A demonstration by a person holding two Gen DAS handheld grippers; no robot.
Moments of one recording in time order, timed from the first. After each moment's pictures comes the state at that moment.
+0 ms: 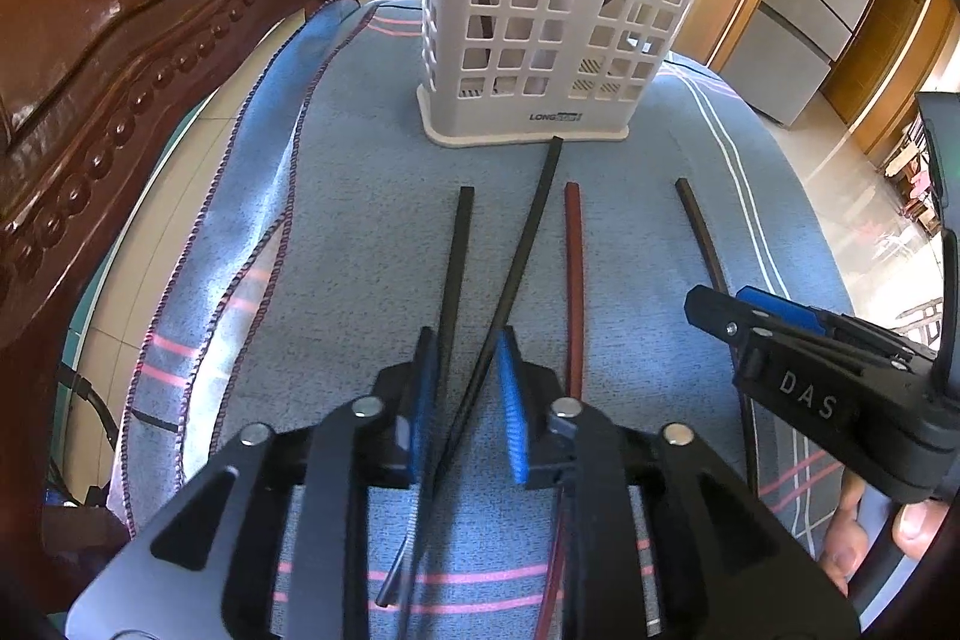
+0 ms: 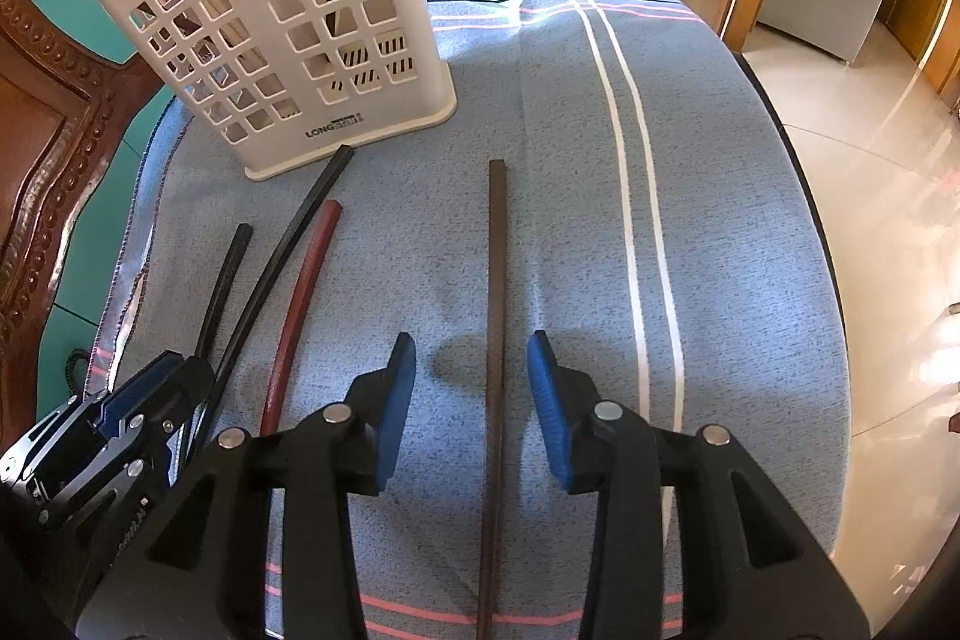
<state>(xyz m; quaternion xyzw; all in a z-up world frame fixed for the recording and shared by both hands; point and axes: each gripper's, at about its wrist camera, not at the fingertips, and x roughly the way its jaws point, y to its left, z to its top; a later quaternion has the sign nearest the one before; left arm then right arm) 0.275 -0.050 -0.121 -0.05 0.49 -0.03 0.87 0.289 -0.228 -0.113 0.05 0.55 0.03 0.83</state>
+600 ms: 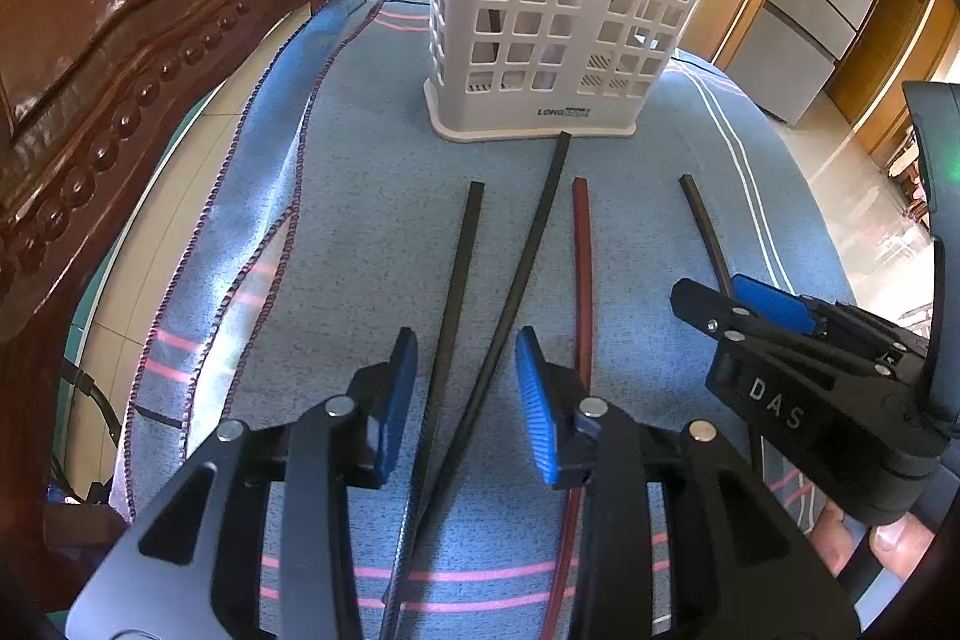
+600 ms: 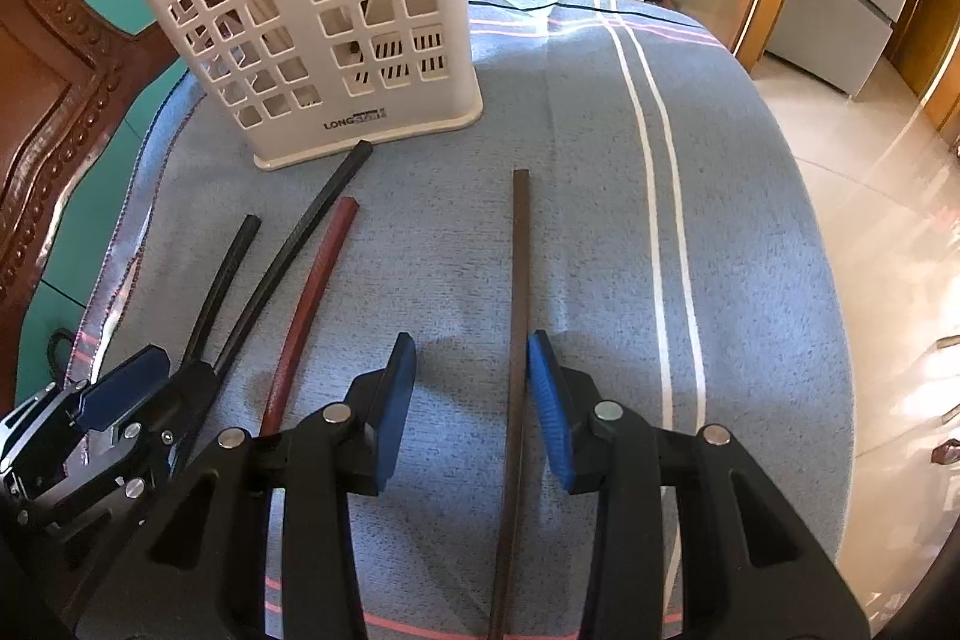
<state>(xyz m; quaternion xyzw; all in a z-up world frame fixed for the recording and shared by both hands) 0.275 -0.050 -0.121 -0.05 0.49 -0.03 0.87 0.287 -0.212 -0.117 0.01 0.54 0.04 0.84</state>
